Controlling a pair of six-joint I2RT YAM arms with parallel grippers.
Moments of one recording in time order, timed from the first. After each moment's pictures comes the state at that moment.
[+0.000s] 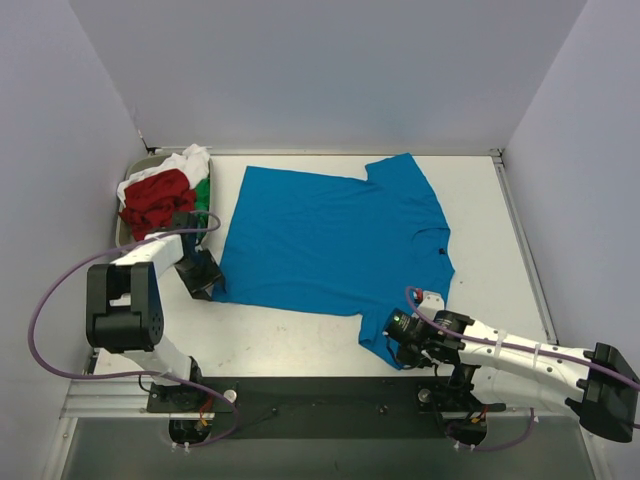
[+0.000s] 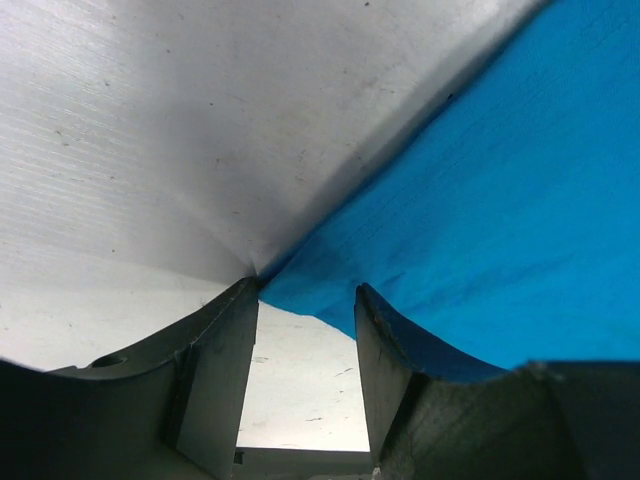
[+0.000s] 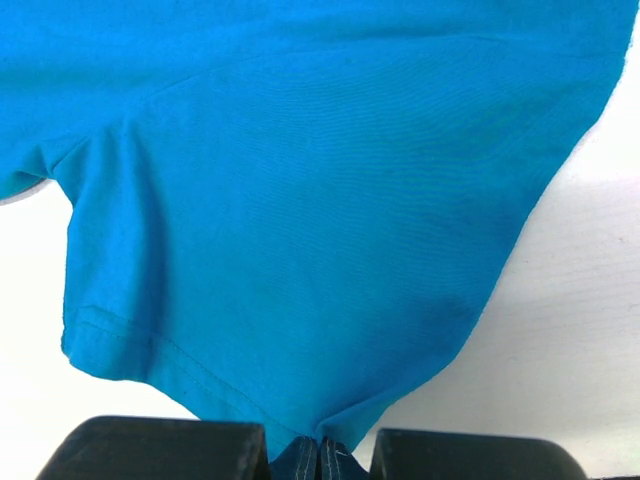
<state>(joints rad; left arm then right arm) 0.03 1.62 0.93 -0.75 0.08 -0.54 1.06 0.92 0.46 -0.90 0.28 1.26</state>
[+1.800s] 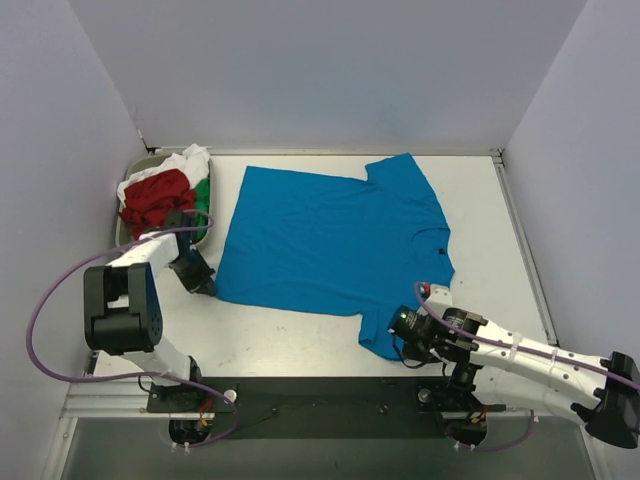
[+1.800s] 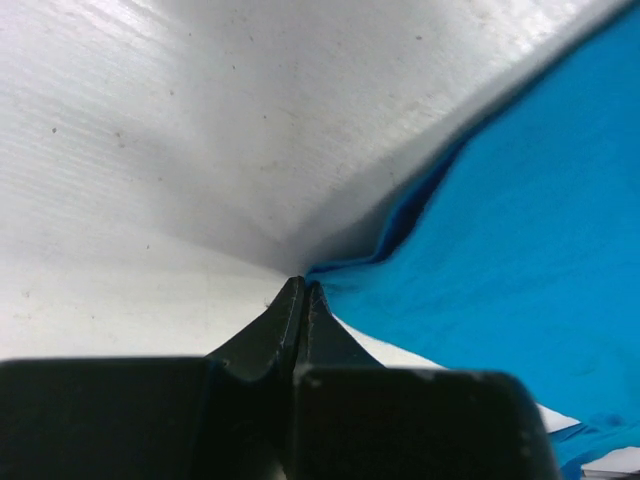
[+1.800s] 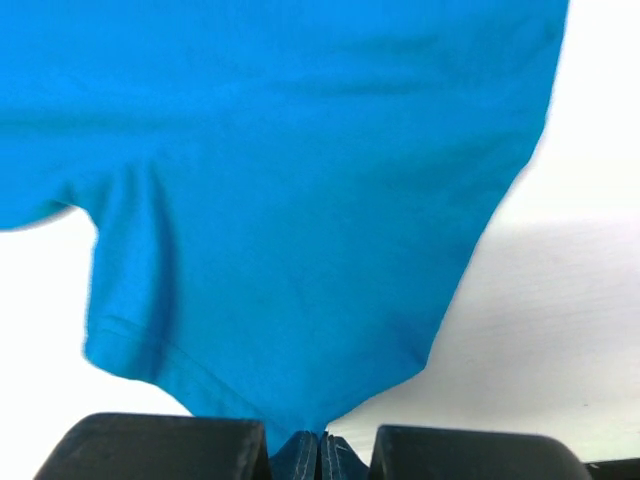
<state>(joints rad) 0.07 1.64 0.94 -0.76 0.06 -0.57 1.06 0.86 0.50 -0.99 0.34 1.25</state>
